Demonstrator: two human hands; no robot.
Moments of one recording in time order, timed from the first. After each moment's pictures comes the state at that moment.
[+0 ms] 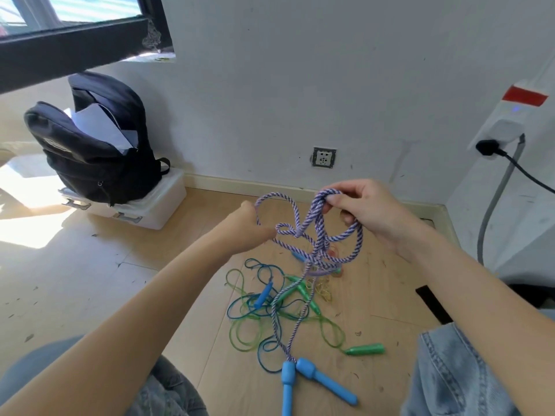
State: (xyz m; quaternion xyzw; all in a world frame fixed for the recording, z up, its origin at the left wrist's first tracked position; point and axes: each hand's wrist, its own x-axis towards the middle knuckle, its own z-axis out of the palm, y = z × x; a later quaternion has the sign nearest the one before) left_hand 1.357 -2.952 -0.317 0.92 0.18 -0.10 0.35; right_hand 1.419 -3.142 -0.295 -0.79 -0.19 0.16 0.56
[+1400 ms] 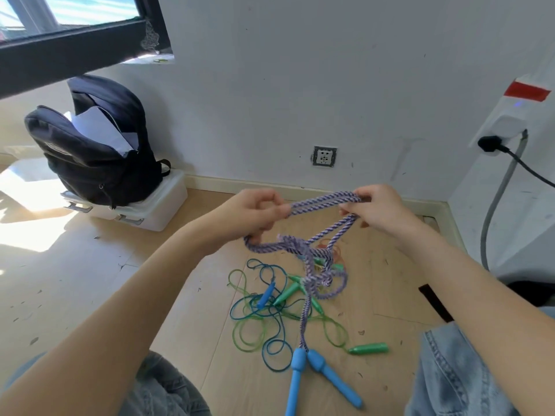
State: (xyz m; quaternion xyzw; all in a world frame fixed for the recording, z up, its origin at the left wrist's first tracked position) left_hand 1.355 -2.941 -0.300 0.84 -0.01 -0.10 0.53; right_hand 1.440 -3.149 -0.313 -0.89 -0.10 0.10 0.44
